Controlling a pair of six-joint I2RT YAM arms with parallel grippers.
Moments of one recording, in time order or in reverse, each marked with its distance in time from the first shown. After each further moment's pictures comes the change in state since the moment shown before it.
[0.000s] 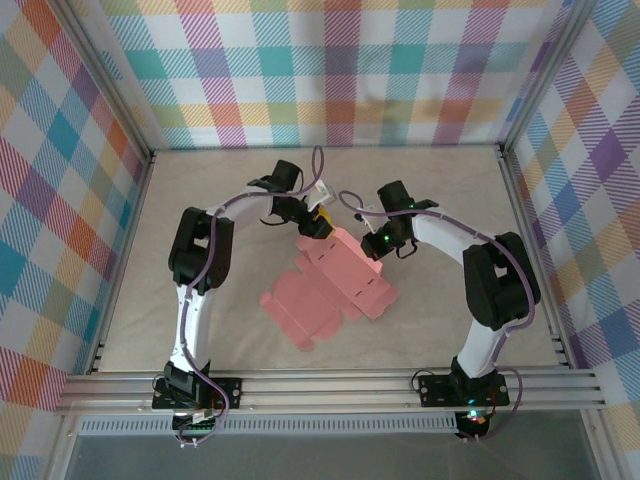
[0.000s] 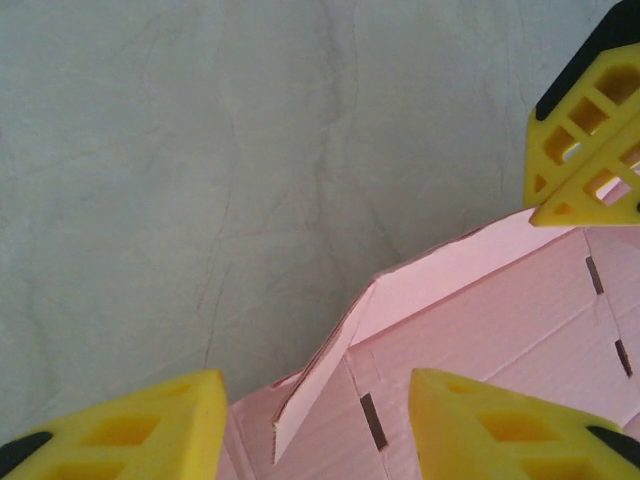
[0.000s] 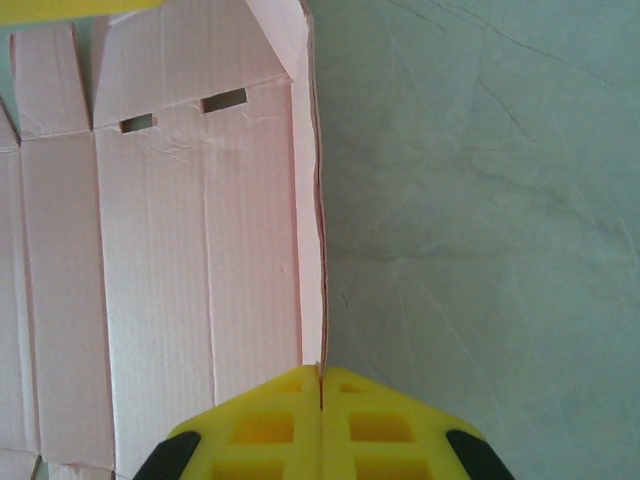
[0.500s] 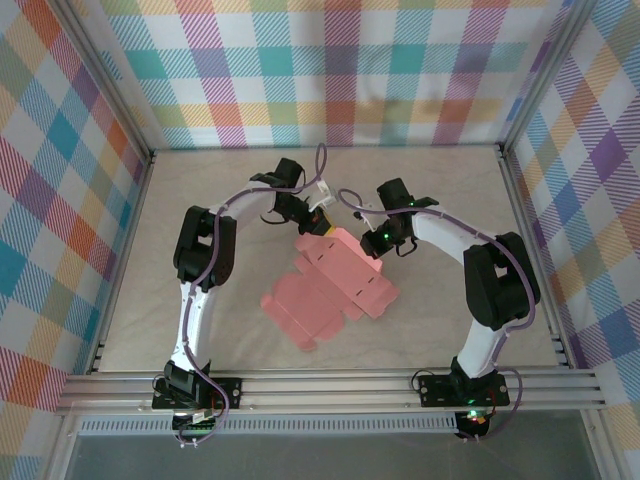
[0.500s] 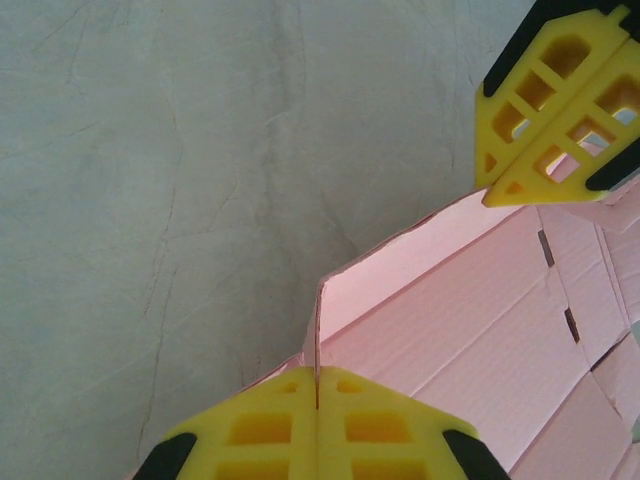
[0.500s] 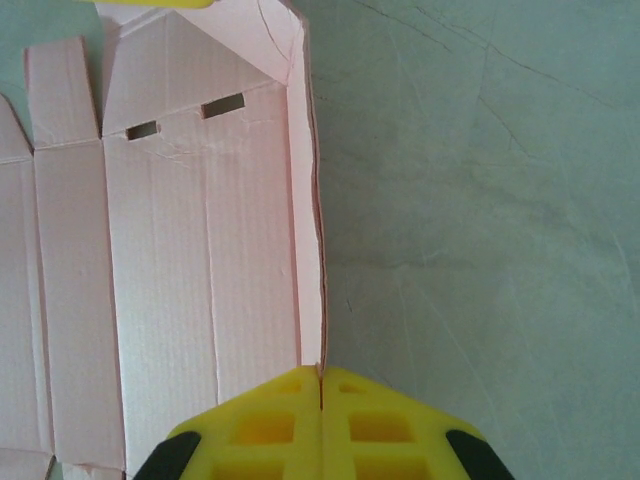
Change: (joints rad) left arm -0.010 0.040 0.089 -0.151 0.048 0.085; right arm 0.000 0.000 0.023 -0.018 0.009 -0.010
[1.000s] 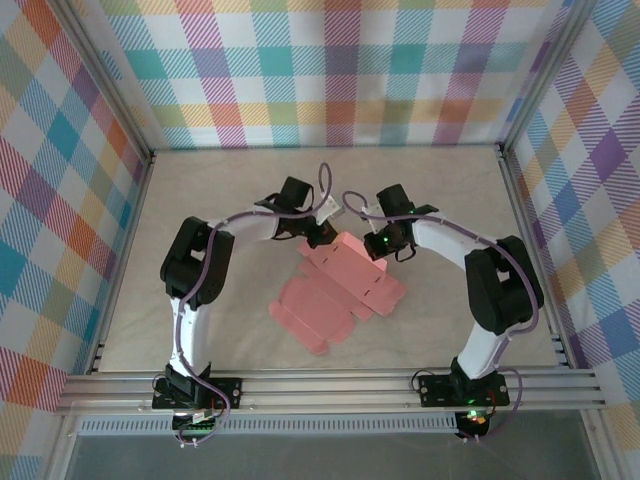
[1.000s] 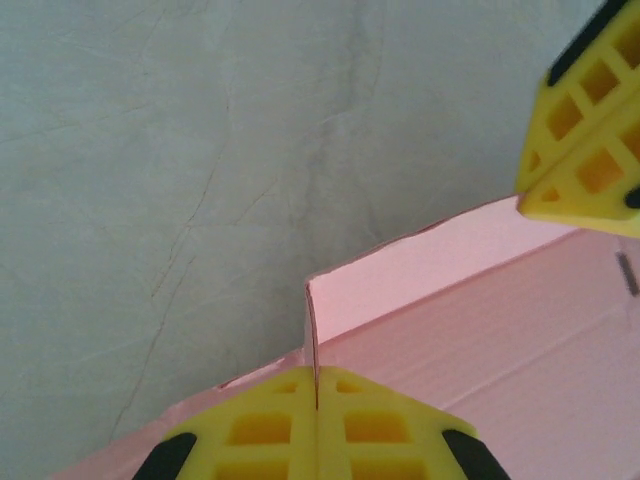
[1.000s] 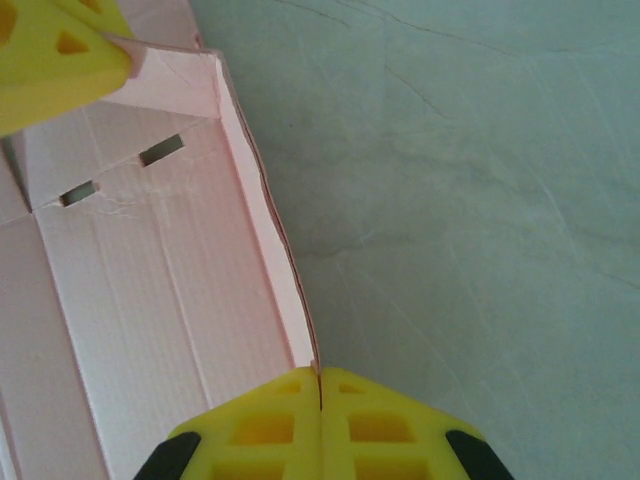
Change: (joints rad) left arm -0.110 -0.214 -0.407 0.510 -0.294 -0.345; right arm 0.014 -0.048 -0.096 0.106 0.126 0.178
